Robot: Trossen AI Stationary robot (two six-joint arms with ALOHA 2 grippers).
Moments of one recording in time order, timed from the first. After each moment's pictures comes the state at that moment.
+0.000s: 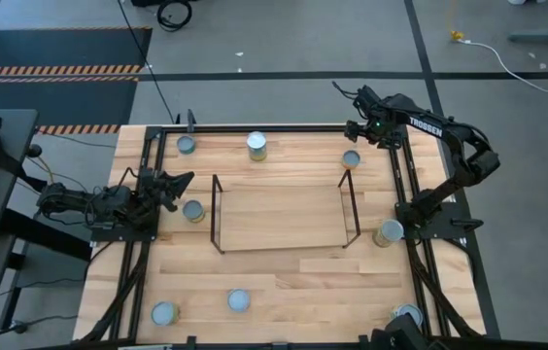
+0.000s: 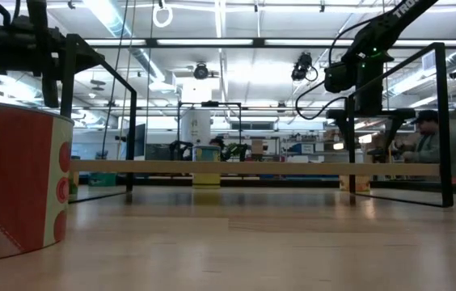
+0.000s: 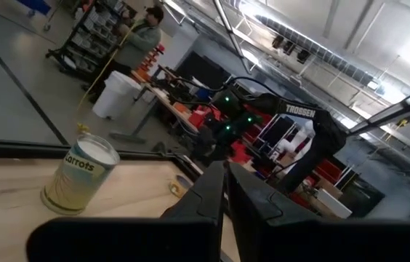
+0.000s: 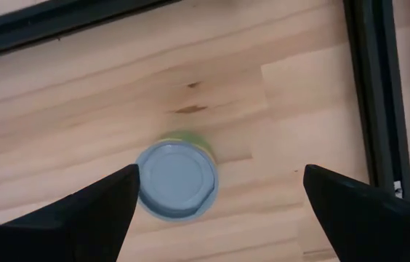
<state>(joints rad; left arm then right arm) -0.20 0.01 0.01 0.26 -0.76 -0.53 -0.97 1.49 1.10 -0.98 0.07 0.88</state>
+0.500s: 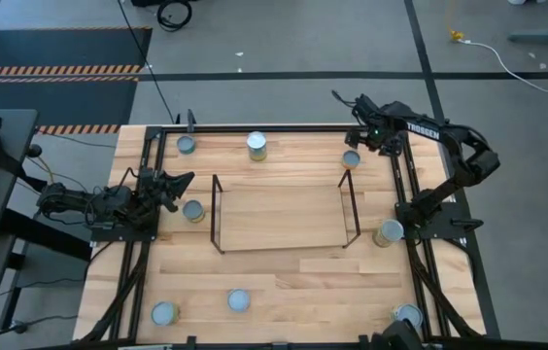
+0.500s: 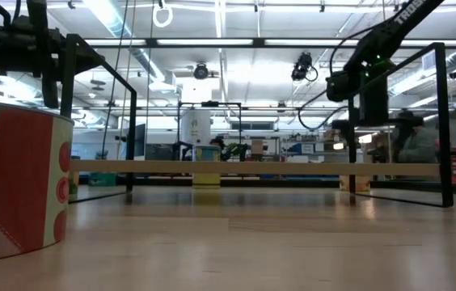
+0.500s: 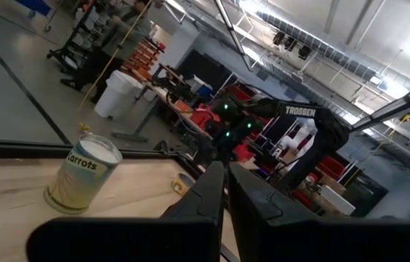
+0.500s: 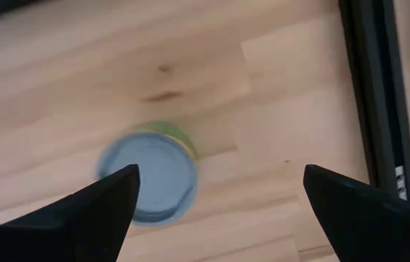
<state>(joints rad) -0.20 0.01 0.01 0.25 -0.76 -0.53 -0.95 1.49 0.98 -0.93 0.10 0.93</state>
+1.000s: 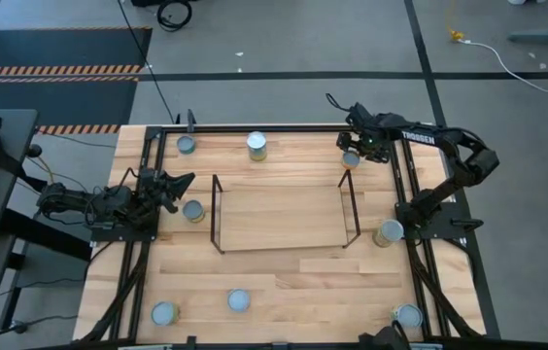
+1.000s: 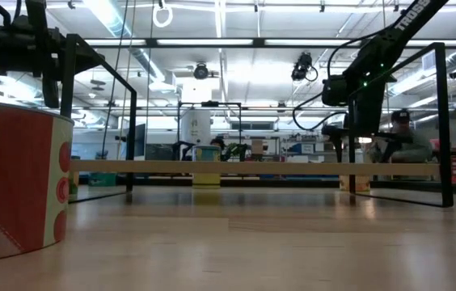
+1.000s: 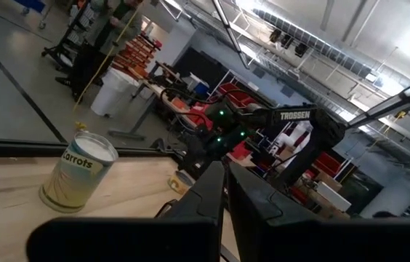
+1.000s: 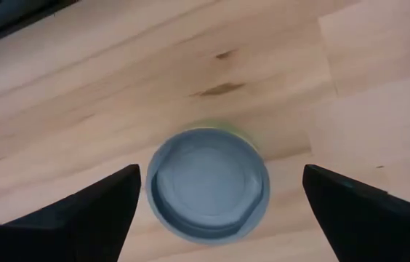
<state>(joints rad) -0.20 0.01 0.01 0.25 -0.75 -0.53 -0.89 1.50 0.88 -0.68 0.06 1.04</state>
